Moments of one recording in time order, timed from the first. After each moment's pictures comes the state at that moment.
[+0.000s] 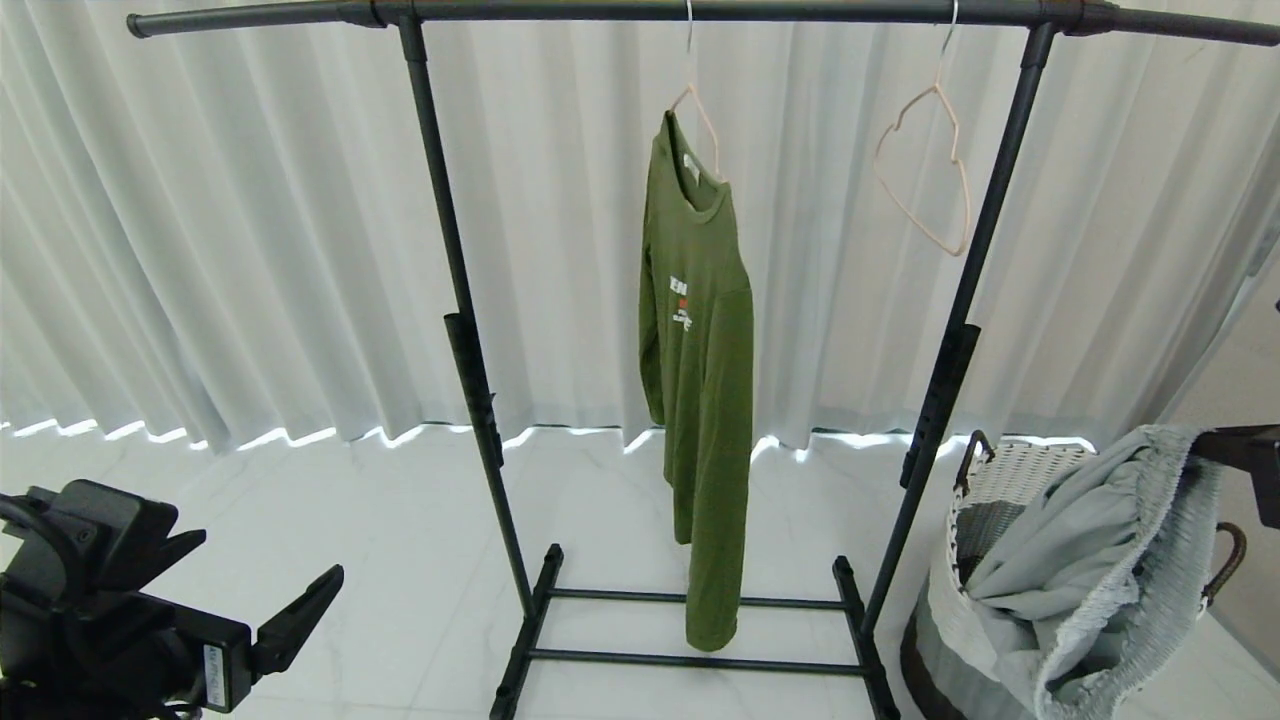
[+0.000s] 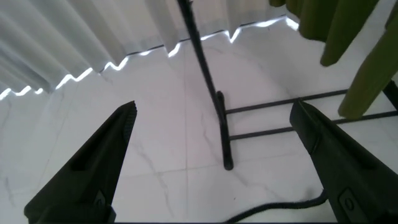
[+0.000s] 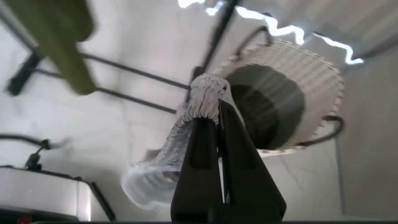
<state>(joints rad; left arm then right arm) -0.10 1.12 -0.13 -0.68 0.03 0.26 0.12 1.17 -0.91 0.24 0.05 -0.18</state>
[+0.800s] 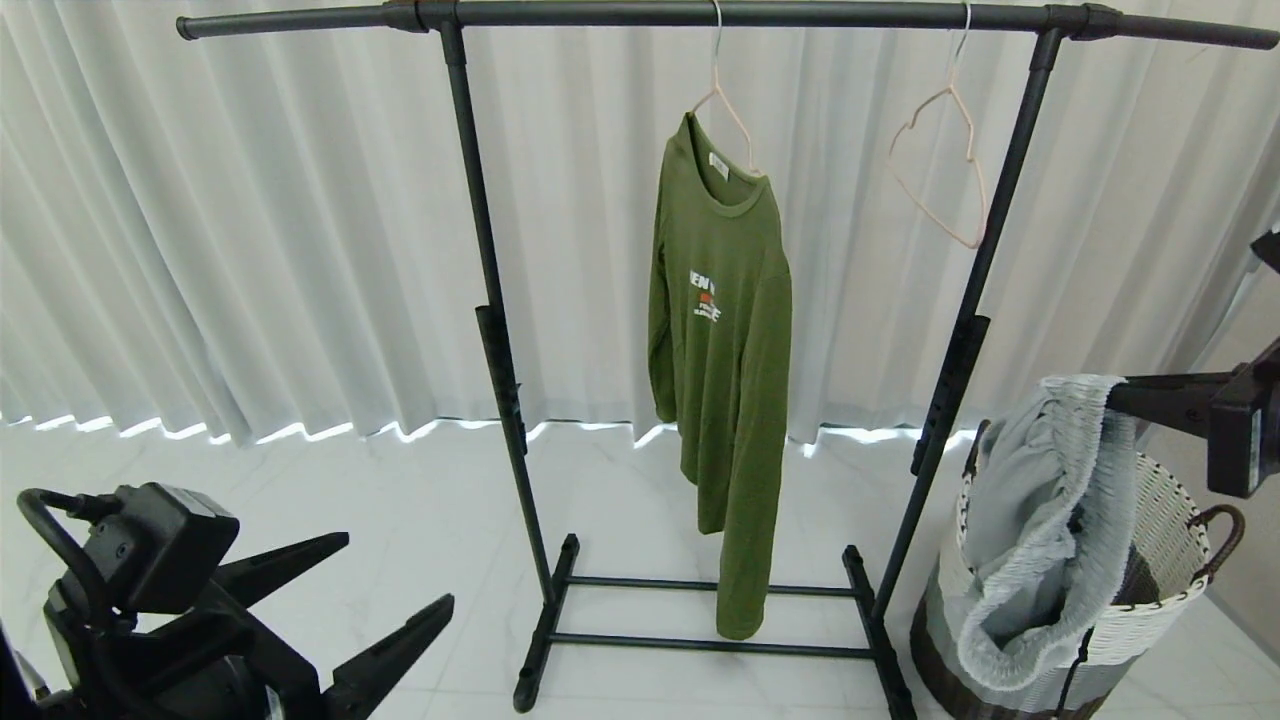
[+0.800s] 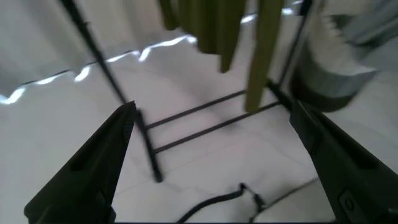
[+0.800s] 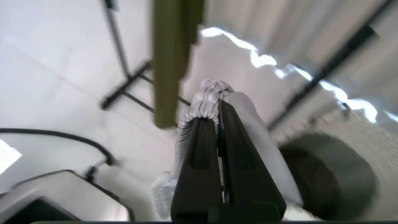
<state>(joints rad) -0.41 1.12 -0.17 -0.68 -0.11 0.08 0.24 1.20 -0.92 0.07 0.31 -0.16</state>
